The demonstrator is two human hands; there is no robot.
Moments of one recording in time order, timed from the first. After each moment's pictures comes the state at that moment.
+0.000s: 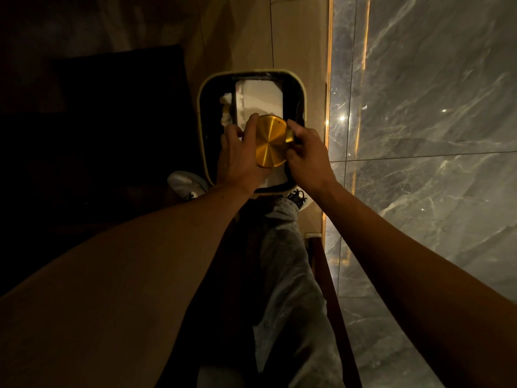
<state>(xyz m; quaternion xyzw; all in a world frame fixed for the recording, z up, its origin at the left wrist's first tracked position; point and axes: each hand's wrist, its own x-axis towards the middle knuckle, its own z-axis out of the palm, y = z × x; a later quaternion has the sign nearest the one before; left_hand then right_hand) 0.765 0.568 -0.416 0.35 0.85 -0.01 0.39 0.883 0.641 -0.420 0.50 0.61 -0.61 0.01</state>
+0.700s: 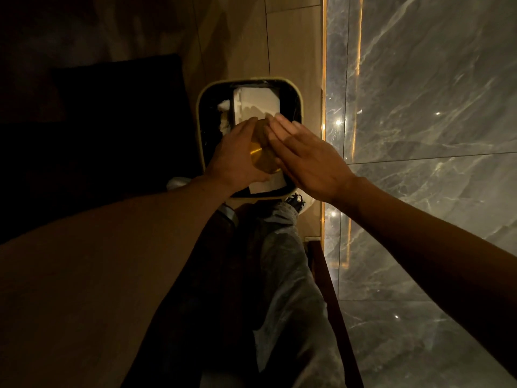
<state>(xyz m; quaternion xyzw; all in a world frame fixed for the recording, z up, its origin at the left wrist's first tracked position) 0.738 0.581 -0.406 0.40 0.79 0.03 0.46 0.905 0.668 -0.430 0.12 0.94 -0.29 0.10</state>
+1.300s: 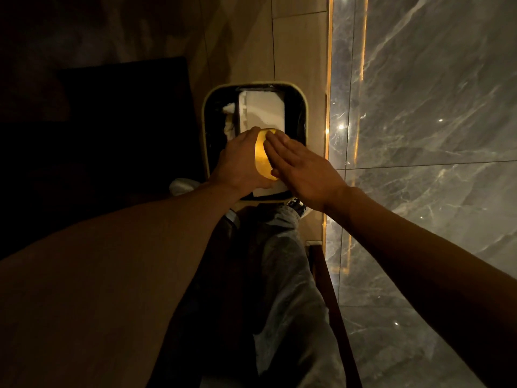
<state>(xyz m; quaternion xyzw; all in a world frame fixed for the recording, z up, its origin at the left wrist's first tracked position) 0.745 0.576 -0.401 0.36 0.81 0.05 0.45 0.894 0.652 -0.429 0.14 0.92 -0.35 0.09</state>
